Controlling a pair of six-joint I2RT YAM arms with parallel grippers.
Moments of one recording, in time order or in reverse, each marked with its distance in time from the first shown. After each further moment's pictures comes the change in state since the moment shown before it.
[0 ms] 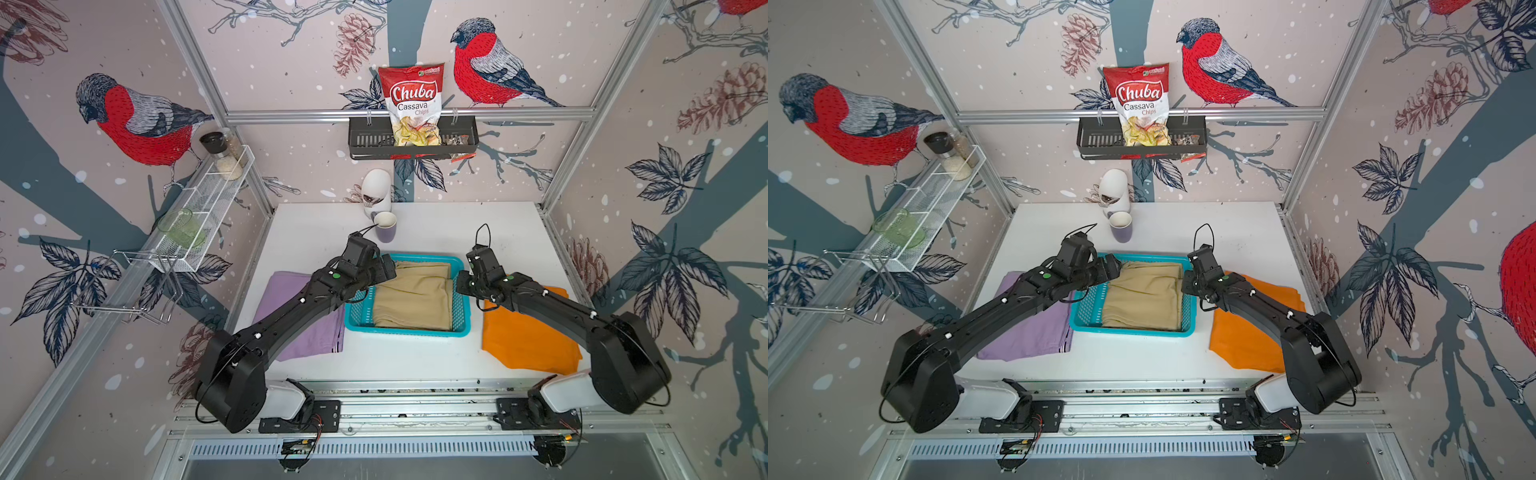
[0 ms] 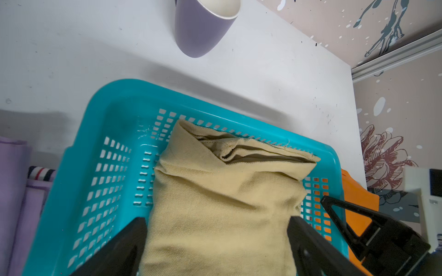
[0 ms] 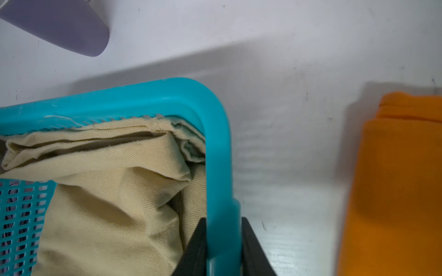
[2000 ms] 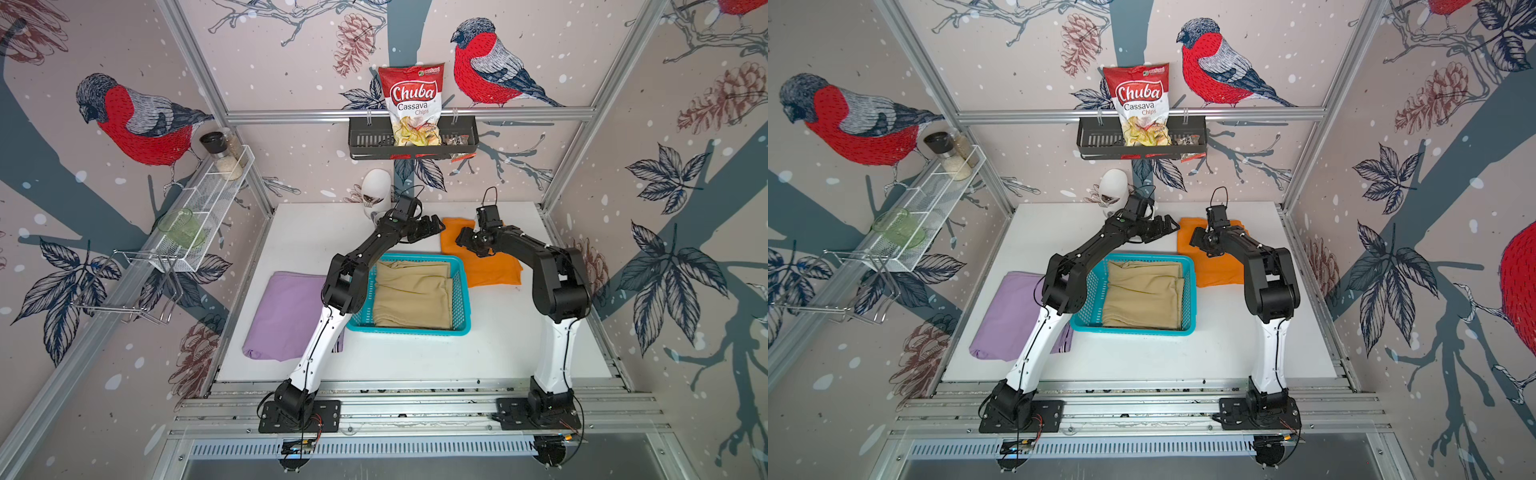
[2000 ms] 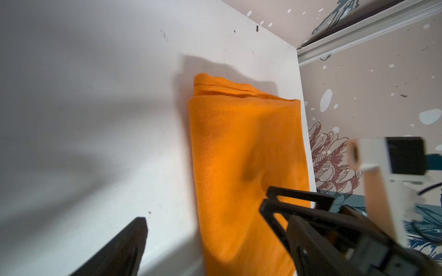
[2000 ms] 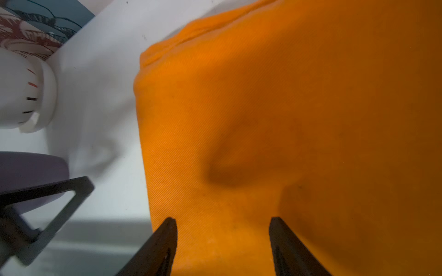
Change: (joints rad) left arm 0.046 1.270 1.390 -0.051 0.497 0.066; right arm -0.326 0.615 0.634 -0.032 -0.233 -0.071
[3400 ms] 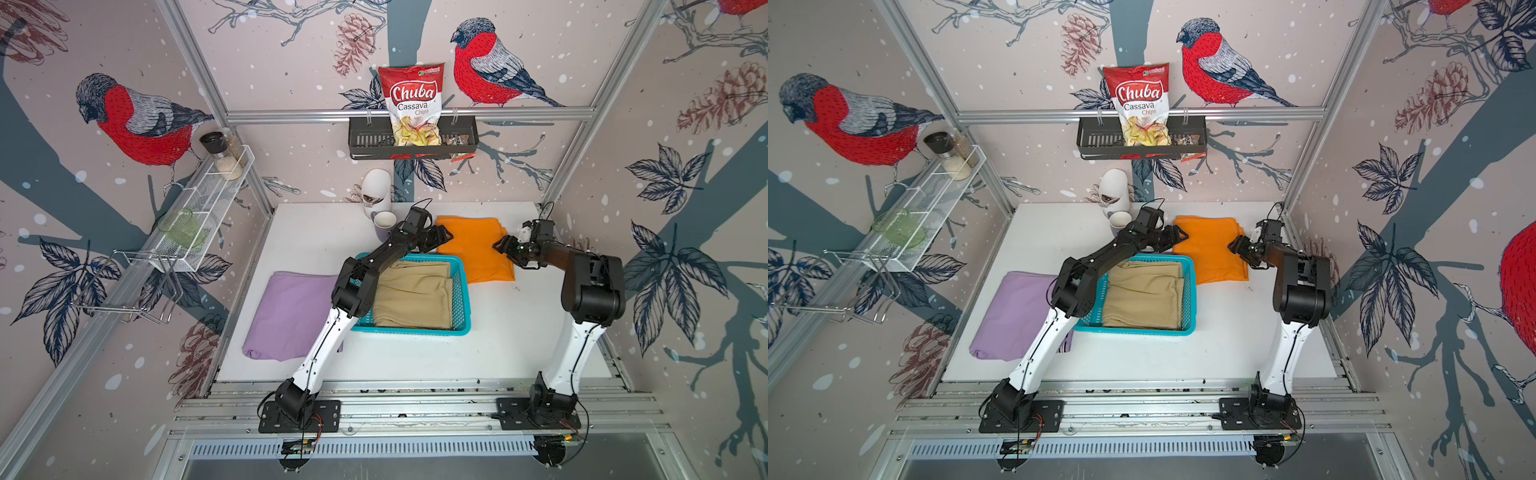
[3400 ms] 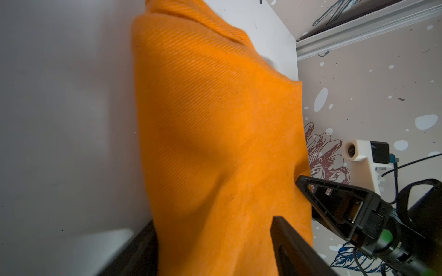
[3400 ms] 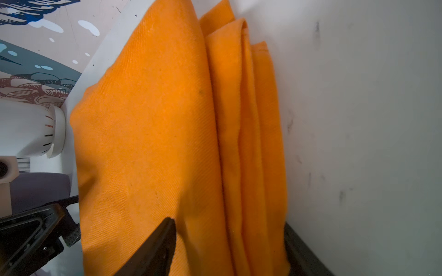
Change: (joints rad) left arm -0.060 0.087 -0.031 0.172 0.016 -0.150; right arm -0.322 -0.014 -0.224 0.206 -0.295 -0.118
